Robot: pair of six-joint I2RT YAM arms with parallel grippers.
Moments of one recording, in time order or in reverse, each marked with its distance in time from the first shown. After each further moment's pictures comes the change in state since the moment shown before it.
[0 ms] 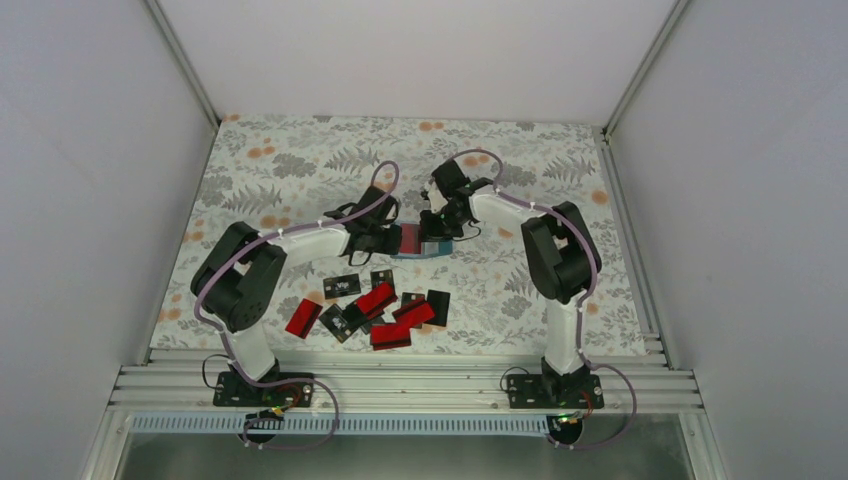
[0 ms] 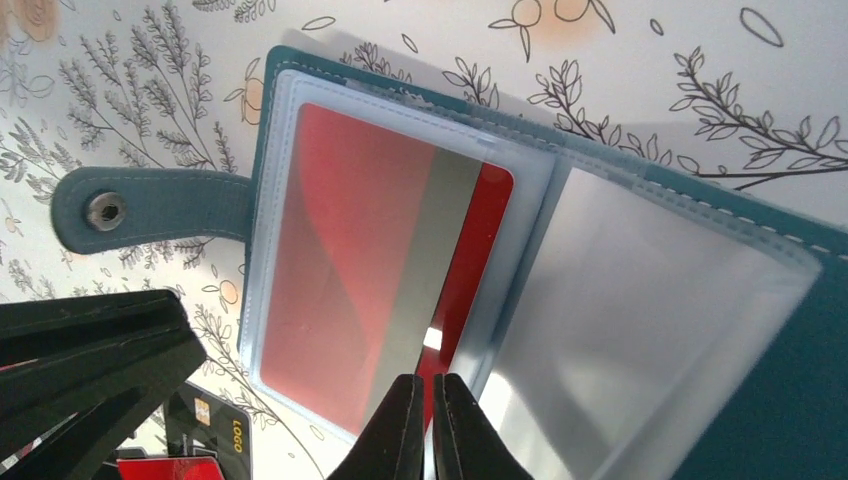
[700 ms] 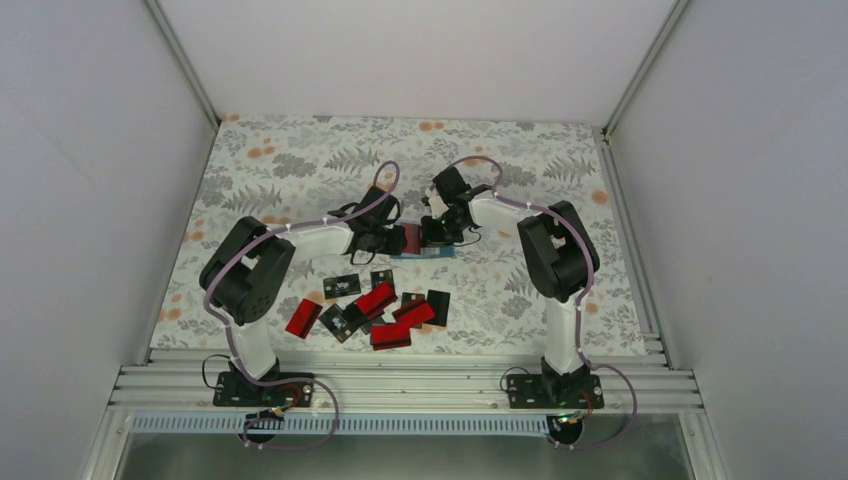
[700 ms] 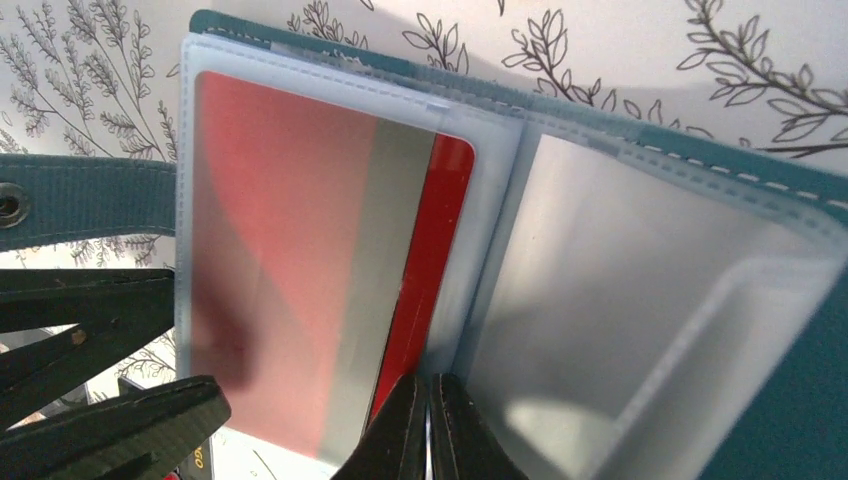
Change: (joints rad) left arm 0.010 0.055 0.015 0.042 0.096 -0.040; right arm -0.002 0.022 -0.055 0.065 -0.010 0.000
